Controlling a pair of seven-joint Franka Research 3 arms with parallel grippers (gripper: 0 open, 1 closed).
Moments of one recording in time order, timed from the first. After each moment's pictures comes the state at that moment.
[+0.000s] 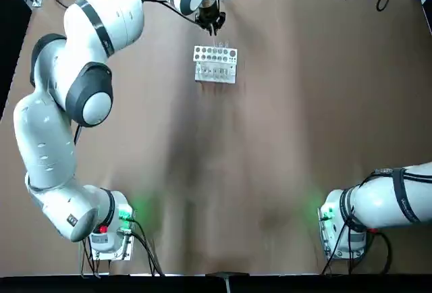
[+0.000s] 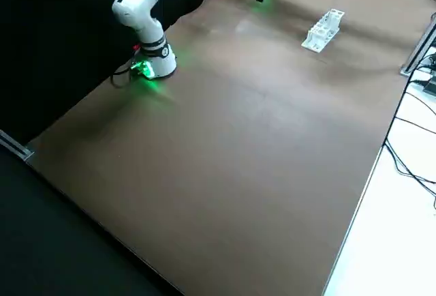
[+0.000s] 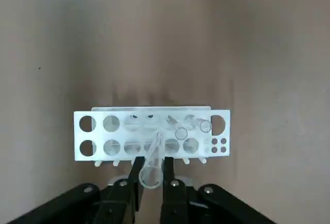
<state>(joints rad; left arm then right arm) -0.63 0.53 -0.08 -1.45 0.01 2.14 -0.62 0.26 -0.08 -0.16 -1.67 0.04 1.49 0.01</state>
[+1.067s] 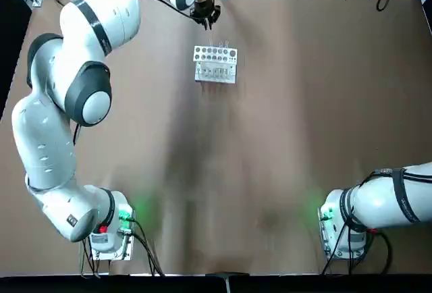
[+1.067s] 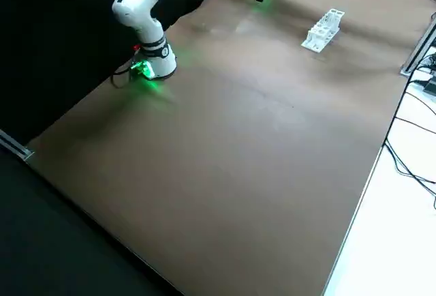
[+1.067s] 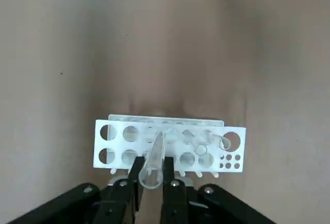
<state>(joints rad) -0.64 0.52 -0.03 -1.45 0.01 2.14 -0.65 0.26 -0.08 -0.16 -1.67 0.04 1.49 0.01</state>
